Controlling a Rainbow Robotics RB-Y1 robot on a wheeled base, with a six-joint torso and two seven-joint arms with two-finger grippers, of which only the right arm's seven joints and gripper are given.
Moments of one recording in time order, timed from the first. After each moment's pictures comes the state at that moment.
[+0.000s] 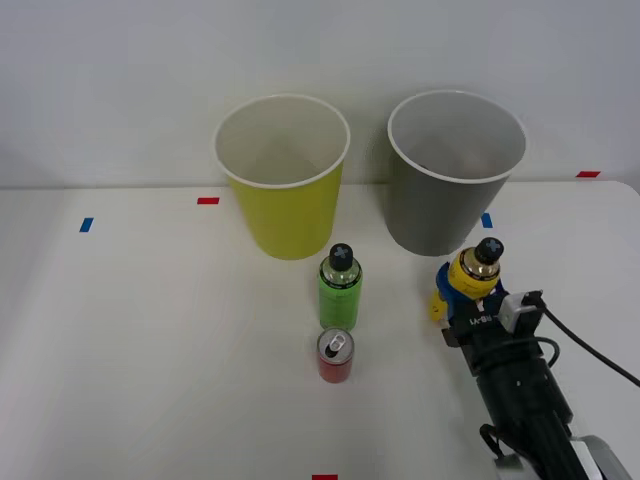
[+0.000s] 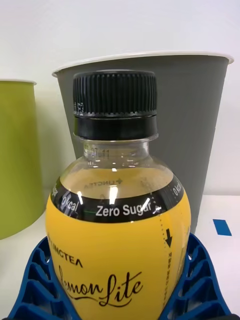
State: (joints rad) arm 0.22 -0.15 0.12 -1.56 0.21 -0.50 1.21
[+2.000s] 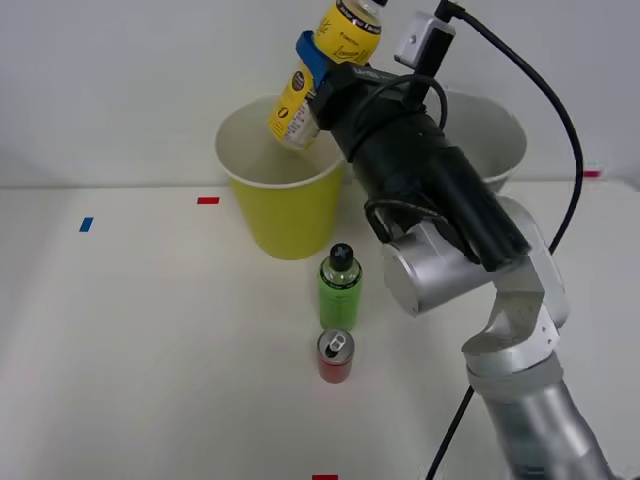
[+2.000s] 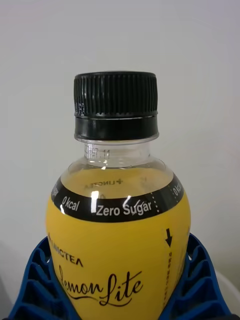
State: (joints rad) arm -0.43 -0.03 0.28 -1.85 -0.05 0.27 1.01
